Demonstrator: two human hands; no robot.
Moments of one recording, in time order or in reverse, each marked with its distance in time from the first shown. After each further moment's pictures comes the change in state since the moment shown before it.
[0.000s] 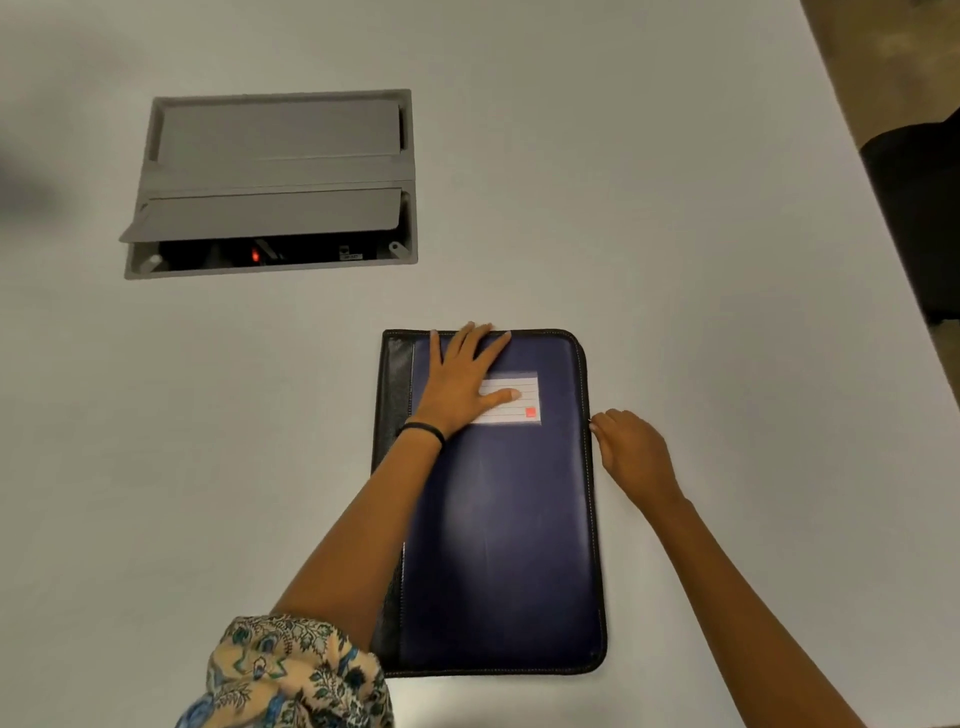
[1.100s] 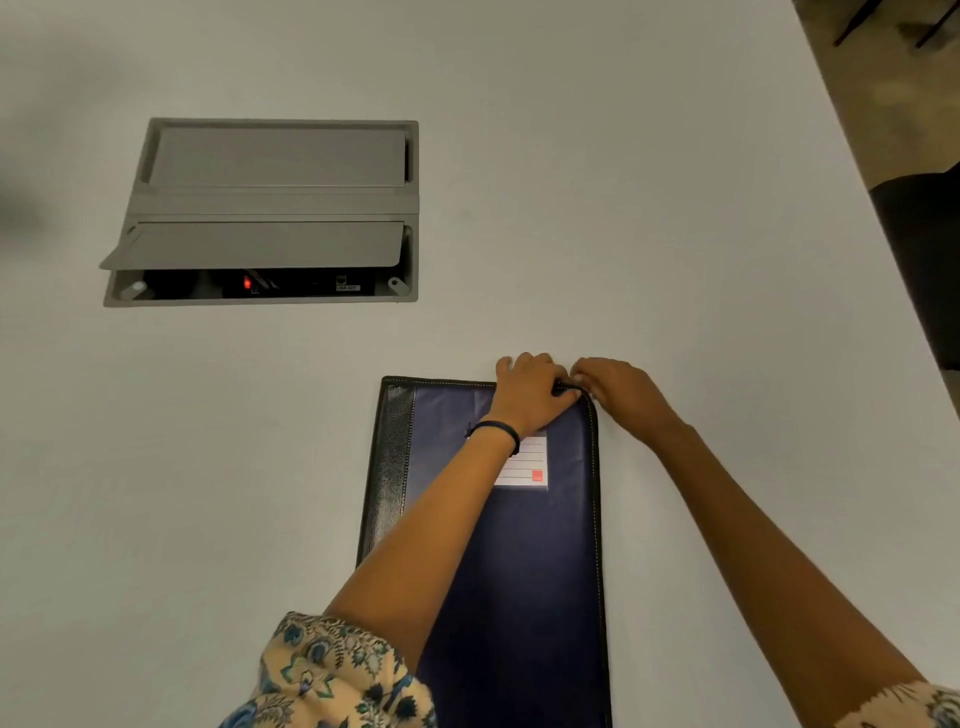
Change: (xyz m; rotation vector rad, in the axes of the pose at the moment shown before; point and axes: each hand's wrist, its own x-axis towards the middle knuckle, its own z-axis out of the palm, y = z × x) left_hand 0.081 0.062 0.001 -0.117 -0.113 -0.095; right_hand 0.138 0.012 -0.028 0.128 -0.273 -0.092
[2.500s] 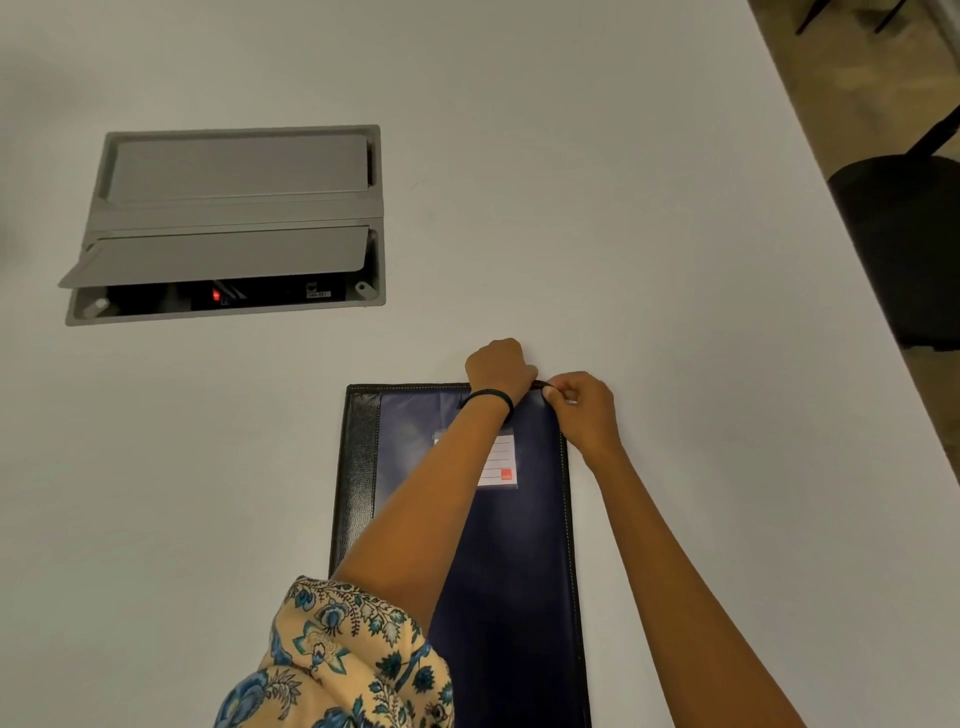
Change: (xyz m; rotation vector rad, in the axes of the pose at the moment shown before) left_hand 0.019 0.021 -0.019 -0.013 -0.032 -0.290; right_hand -0.022 -0.033 0.031 0.576 0.396 0.484
